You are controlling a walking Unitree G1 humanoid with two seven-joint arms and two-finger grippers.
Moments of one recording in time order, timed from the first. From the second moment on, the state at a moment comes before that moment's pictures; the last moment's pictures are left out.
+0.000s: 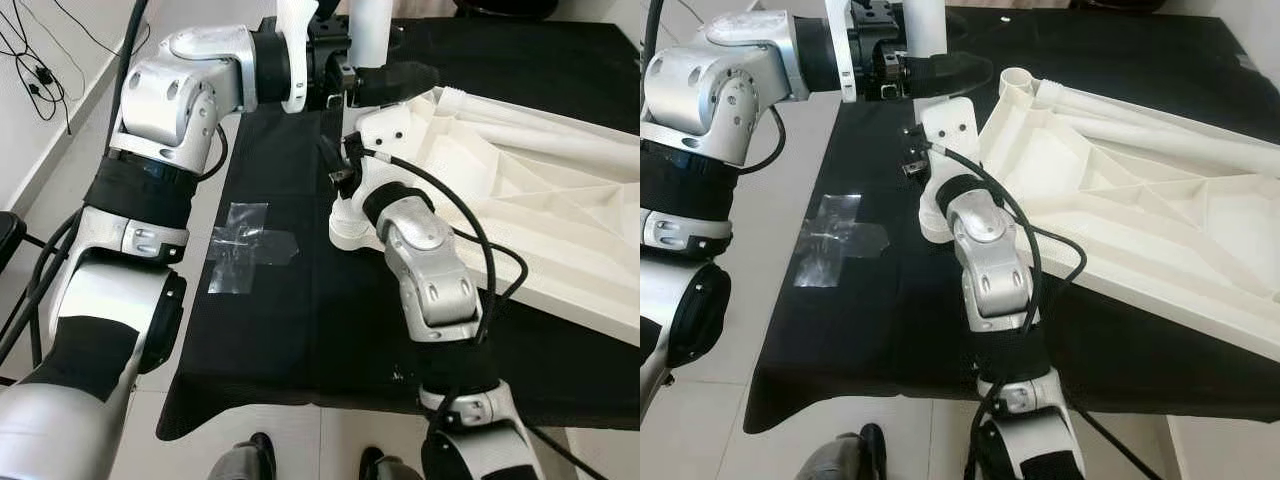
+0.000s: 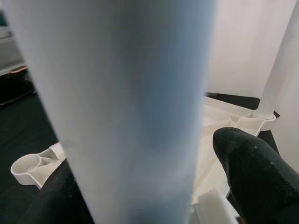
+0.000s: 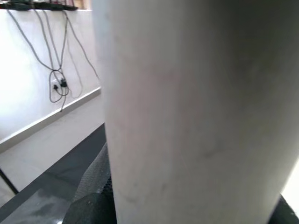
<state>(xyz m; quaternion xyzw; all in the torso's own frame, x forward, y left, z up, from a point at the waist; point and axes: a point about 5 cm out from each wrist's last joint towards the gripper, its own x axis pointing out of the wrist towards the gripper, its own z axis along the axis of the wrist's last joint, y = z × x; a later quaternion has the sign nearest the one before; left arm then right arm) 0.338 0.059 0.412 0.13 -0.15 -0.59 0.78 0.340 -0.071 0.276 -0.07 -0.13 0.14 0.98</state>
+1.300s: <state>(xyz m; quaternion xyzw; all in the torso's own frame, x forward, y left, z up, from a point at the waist) 0.336 0.072 0.413 0.13 -0.17 -0.58 0.79 0.330 -0.075 0.273 -0.04 -0.13 0.09 0.99</state>
